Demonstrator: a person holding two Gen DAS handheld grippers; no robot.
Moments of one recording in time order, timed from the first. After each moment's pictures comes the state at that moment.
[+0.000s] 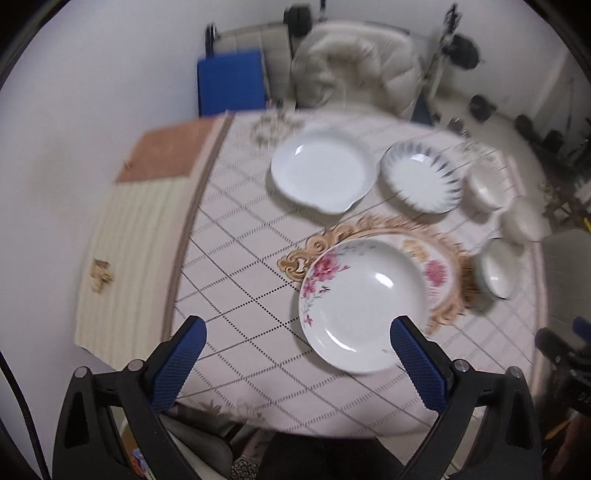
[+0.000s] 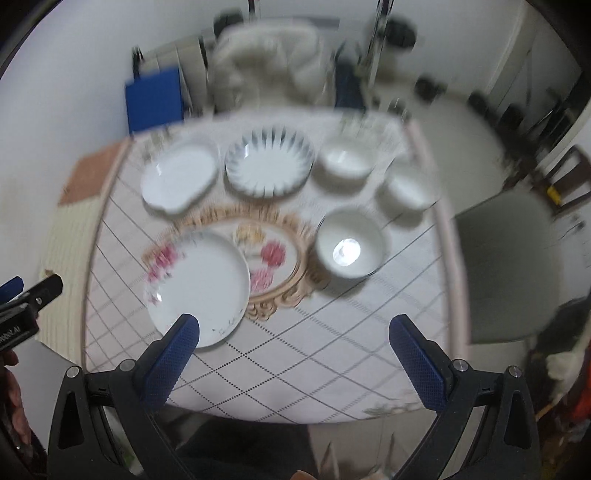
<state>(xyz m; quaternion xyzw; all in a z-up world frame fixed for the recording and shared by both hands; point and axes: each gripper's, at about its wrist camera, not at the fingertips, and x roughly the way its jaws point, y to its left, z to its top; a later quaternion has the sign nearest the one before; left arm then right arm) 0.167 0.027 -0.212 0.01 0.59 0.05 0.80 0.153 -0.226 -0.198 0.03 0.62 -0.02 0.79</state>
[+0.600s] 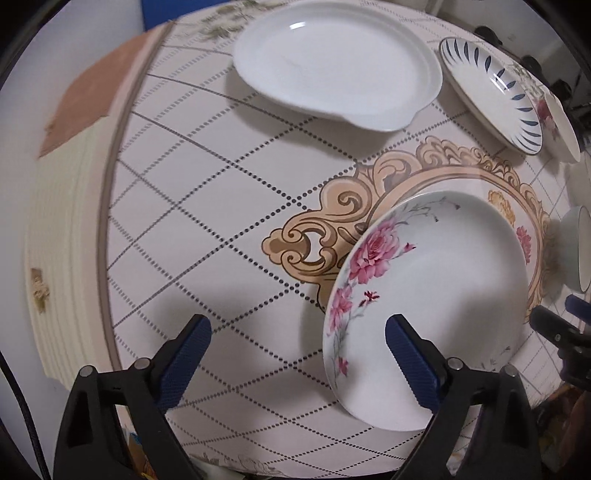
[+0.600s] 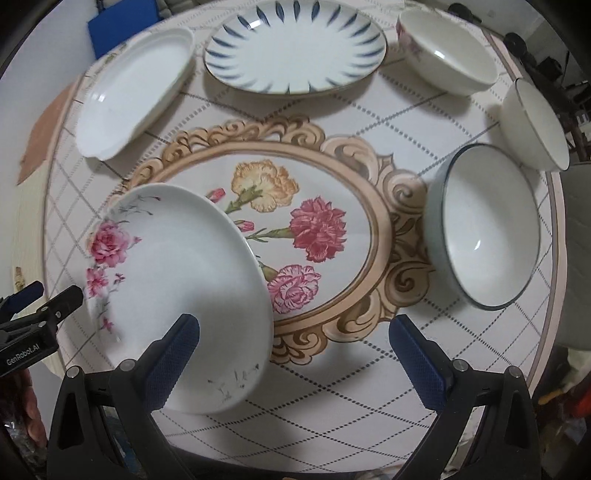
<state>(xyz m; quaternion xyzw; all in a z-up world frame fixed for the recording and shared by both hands) 0.248 0.061 -0.380 0.02 0.71 -0.01 0.70 0.237 -0.184 -0.384 0.05 0.73 -0.02 0.69</state>
